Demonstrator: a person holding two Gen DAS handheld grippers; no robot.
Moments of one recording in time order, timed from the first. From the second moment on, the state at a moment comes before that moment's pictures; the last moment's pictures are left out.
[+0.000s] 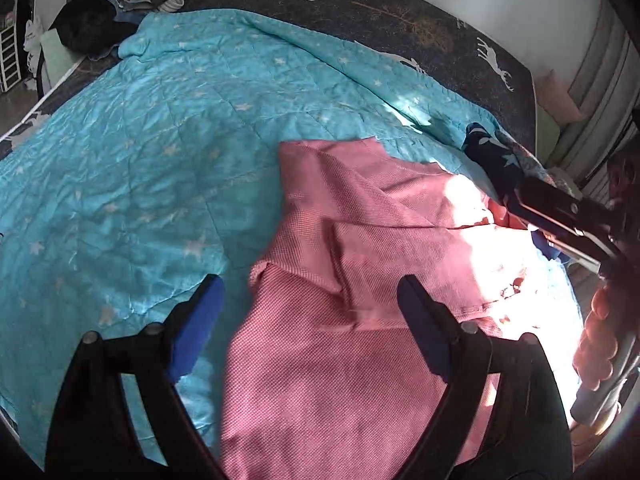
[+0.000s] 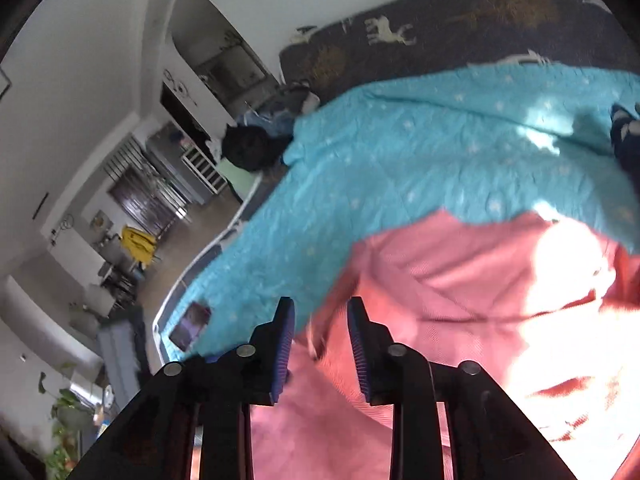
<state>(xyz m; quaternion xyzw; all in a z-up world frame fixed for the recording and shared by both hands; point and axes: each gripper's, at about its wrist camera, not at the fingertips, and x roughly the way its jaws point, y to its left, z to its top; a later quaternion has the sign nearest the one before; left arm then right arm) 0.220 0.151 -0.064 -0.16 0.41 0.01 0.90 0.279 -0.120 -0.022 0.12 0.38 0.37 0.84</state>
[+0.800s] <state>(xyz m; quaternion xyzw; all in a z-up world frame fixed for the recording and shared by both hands) 0.257 0.110 -0.093 -0.15 0.49 -0.05 0.86 0.196 -0.275 -0.096 0.08 0.39 0.10 0.91</state>
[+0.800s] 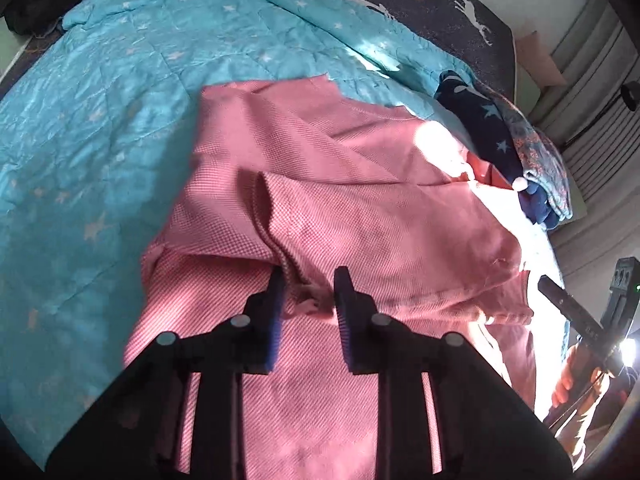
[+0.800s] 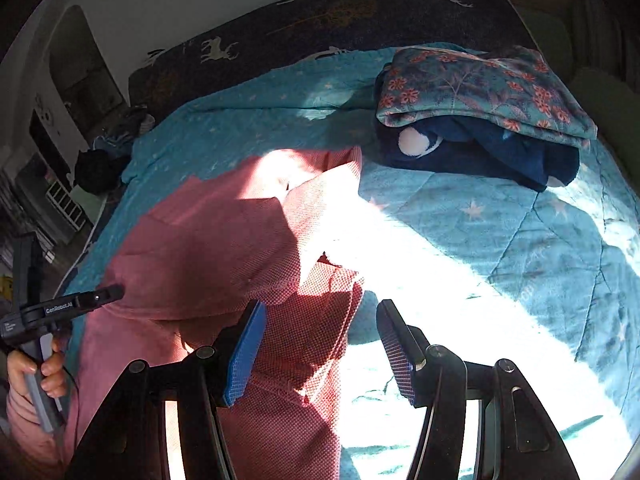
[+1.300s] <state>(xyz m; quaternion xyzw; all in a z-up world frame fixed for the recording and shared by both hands) 0.298 0.107 -0.107 -0.09 0.50 -0.02 0.86 0.196 -0.270 -0.103 0.10 0.39 0.12 0.91</state>
